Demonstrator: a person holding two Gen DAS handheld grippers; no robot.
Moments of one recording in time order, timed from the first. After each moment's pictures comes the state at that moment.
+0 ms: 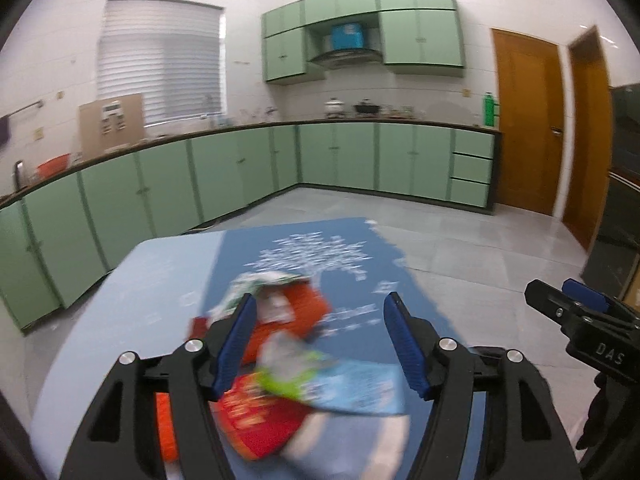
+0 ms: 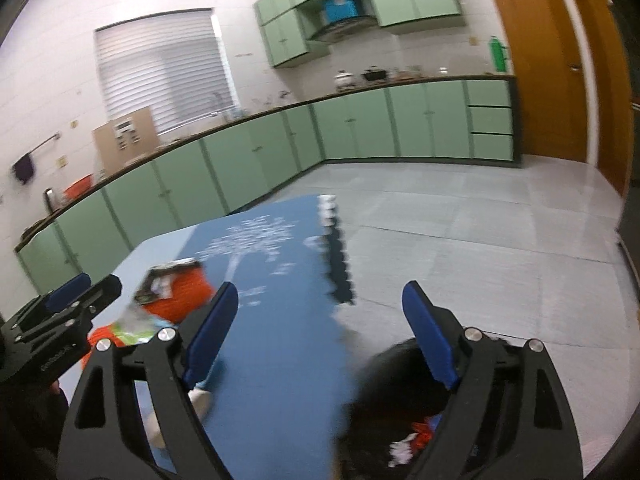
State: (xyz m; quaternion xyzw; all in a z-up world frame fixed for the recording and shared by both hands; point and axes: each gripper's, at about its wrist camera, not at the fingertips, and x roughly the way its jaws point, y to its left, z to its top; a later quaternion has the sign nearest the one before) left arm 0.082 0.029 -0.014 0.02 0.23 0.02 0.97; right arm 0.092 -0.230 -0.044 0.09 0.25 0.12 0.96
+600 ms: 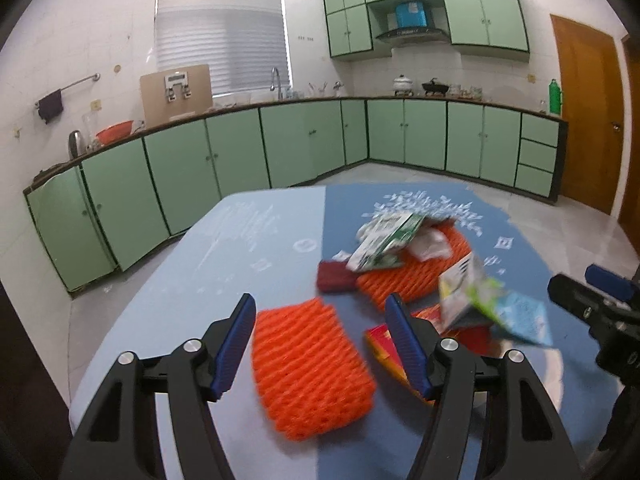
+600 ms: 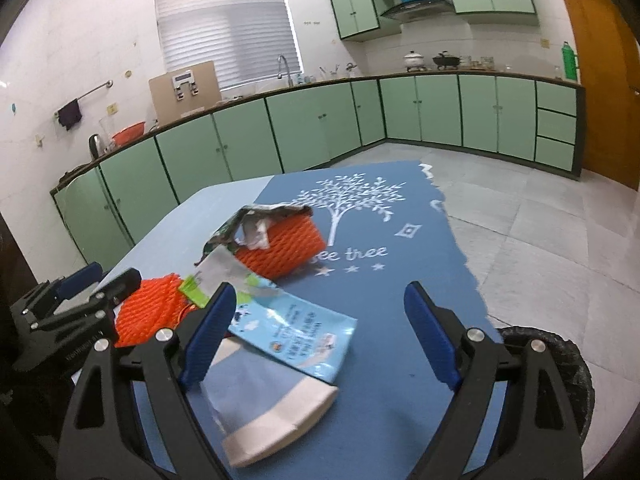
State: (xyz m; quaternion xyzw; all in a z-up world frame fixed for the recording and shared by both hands) left arm 0.065 0.121 -0.061 0.02 0.27 0.13 0.95; right arm 0.091 -0.119 -0.064 0.04 0.28 0.21 0.94
